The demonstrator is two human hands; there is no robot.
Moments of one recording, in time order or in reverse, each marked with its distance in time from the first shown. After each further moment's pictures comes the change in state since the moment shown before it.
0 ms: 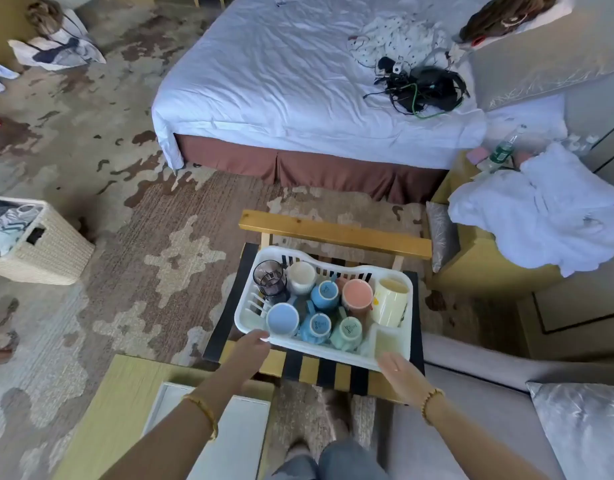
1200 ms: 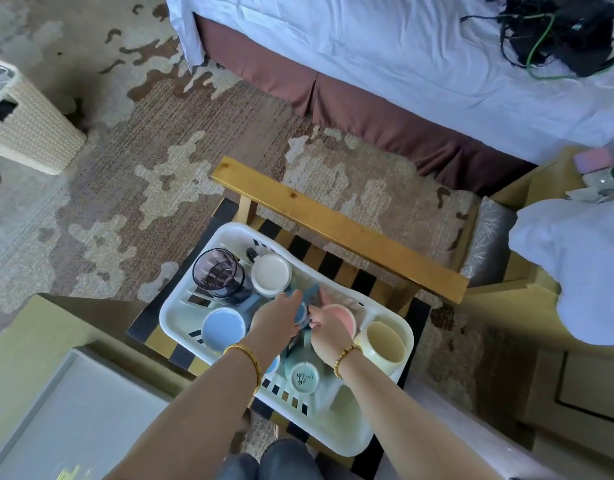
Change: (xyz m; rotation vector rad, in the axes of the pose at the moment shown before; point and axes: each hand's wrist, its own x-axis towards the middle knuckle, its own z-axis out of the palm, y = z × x) left_hand 0.206 0.083 0.129 0.703 -0.011 0.044; right_hand 0.233 -0.072 -0.025 -0.279 -0.207 -0.152
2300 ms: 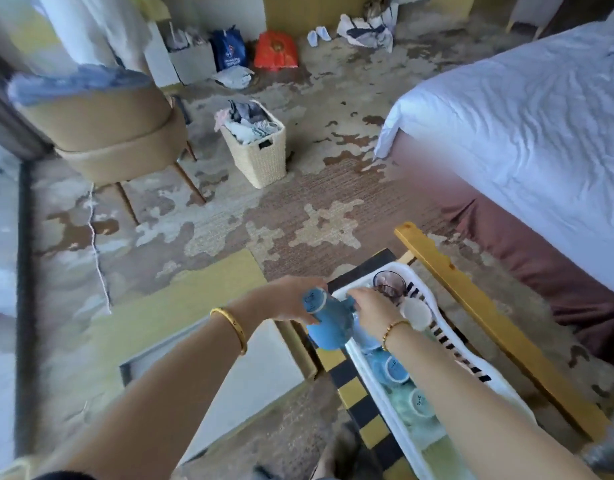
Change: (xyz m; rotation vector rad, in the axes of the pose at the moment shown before) left_hand -0.283 -0.181 -0.080 -0.445 0.245 -0.122; right_hand -0.101 -0.173 0.101 -0.865 -0.052 -0.735
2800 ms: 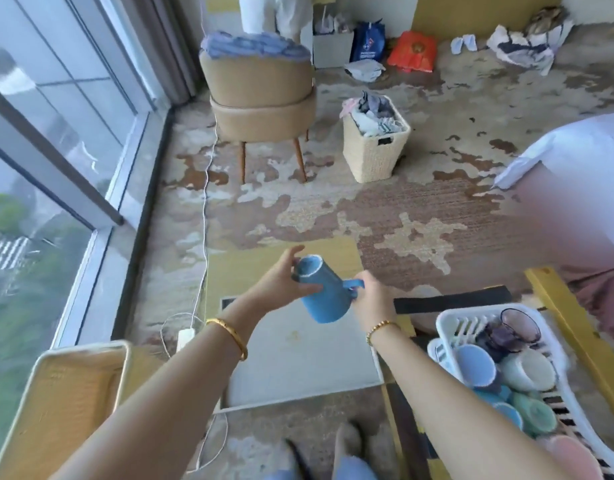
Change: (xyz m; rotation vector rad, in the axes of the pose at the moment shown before) left_hand -0.142 -0.172 0.027 -0.837 0.633 -0.305; right_hand 0.030 -0.206 0.090 0.297 0.139 -0.086
